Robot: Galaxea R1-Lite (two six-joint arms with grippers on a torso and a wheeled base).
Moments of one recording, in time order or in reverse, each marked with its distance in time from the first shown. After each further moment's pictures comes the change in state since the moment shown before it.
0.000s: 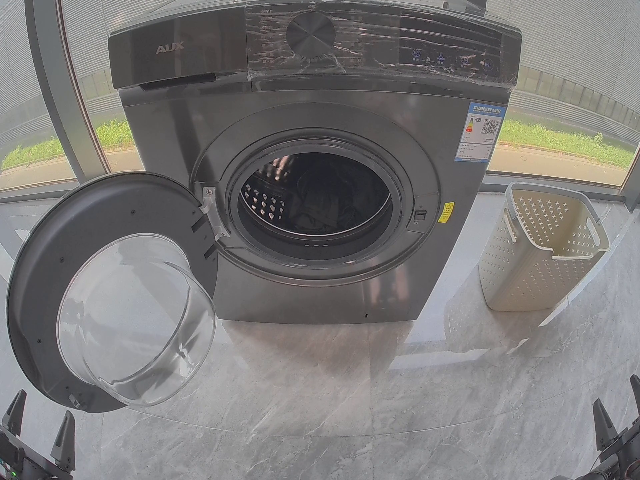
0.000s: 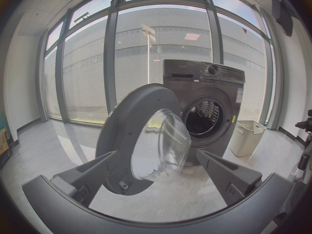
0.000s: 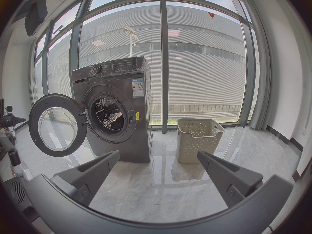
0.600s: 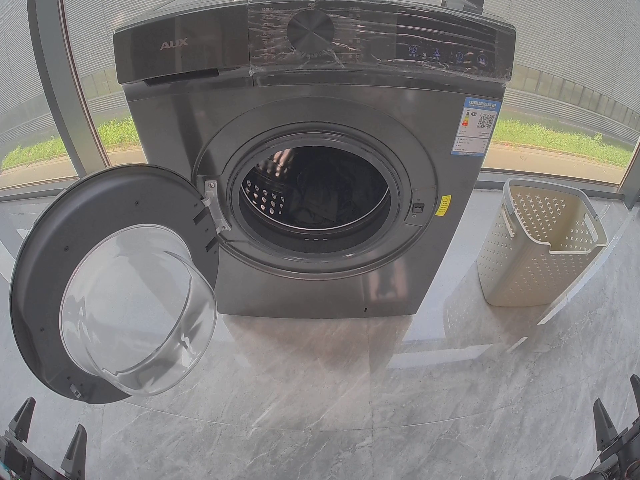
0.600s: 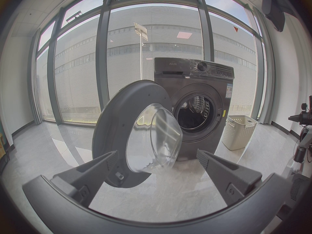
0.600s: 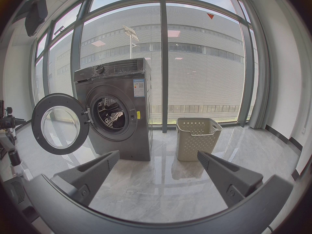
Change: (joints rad) left arm 0.027 -0.048 0.000 0.067 -0.102 0.029; right arm 0.000 -0.006 0.000 0.000 0.002 0.000
